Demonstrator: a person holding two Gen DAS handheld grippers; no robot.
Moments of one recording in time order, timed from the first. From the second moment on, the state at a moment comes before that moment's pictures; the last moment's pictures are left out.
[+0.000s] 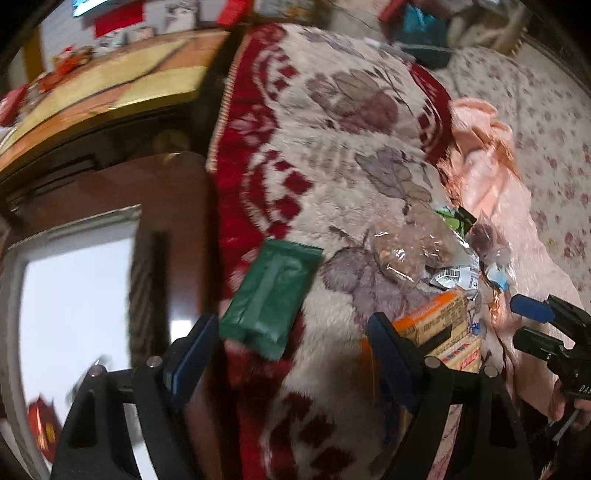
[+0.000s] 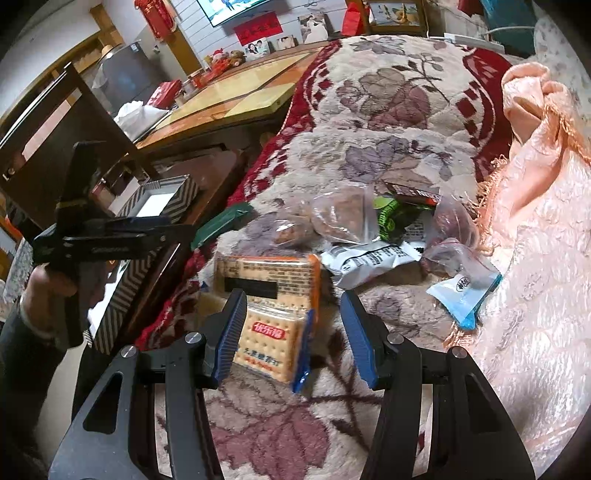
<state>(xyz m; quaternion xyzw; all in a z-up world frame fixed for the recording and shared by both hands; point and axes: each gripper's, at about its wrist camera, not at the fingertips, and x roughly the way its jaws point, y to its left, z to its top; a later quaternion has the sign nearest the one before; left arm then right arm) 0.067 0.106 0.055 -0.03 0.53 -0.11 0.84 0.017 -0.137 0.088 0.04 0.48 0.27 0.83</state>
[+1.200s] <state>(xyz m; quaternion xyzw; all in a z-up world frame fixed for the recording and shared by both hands) 0.113 0.081 0.012 -0.02 0.58 -0.11 0.81 0.118 -0.087 0.049 -0.03 0.53 0.25 0.81</state>
